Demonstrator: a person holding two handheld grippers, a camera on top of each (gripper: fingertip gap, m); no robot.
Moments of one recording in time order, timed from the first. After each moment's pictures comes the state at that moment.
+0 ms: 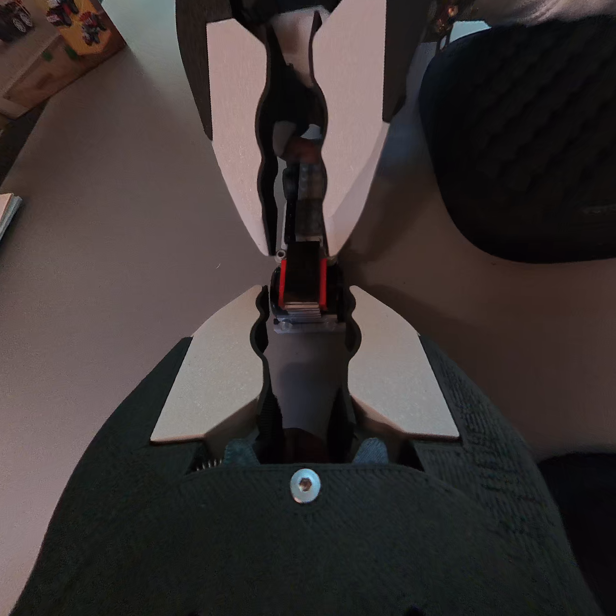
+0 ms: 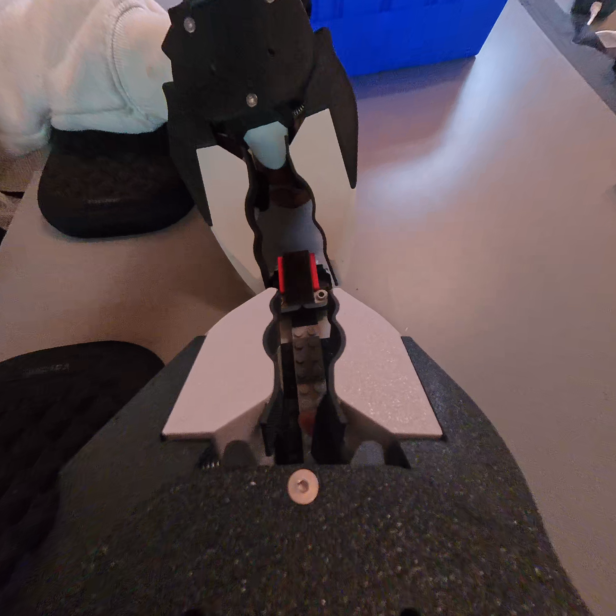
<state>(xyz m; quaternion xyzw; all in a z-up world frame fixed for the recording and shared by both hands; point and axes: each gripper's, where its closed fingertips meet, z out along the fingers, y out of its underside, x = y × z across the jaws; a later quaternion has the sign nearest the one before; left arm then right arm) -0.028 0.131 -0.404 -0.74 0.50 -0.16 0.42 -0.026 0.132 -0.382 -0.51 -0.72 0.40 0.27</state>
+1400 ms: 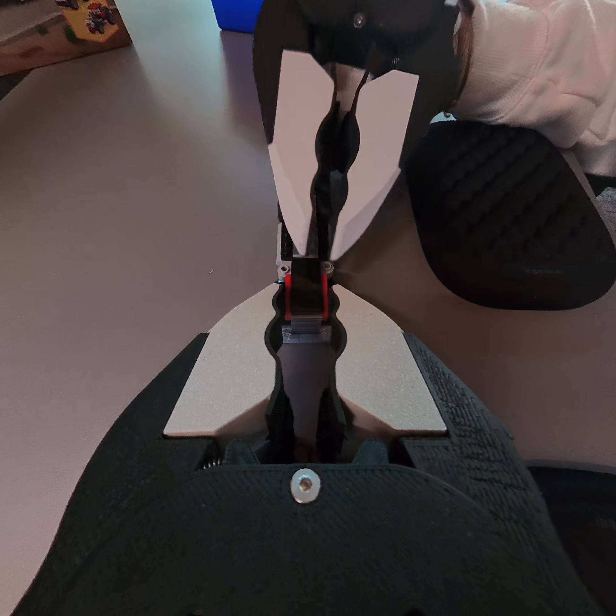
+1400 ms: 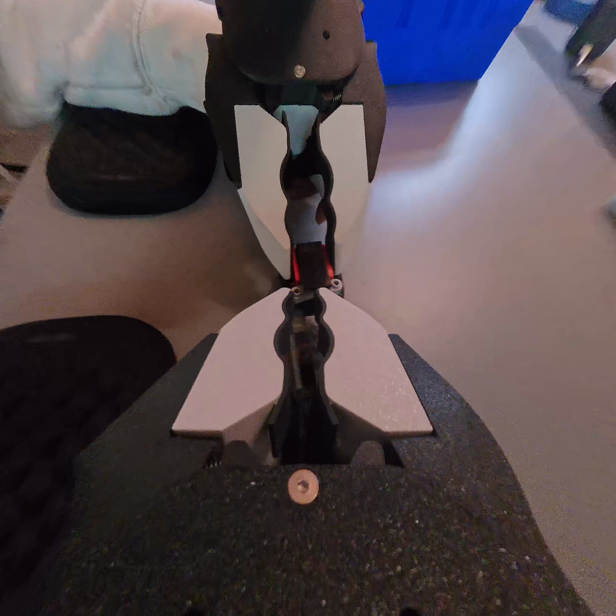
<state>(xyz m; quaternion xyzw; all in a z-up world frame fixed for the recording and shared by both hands) -0.024 0.132 -0.392 -0.76 0.43 -0.25 0.42 -0.015 0.130 -0.382 -0.48 -0.73 0.40 0.29</state>
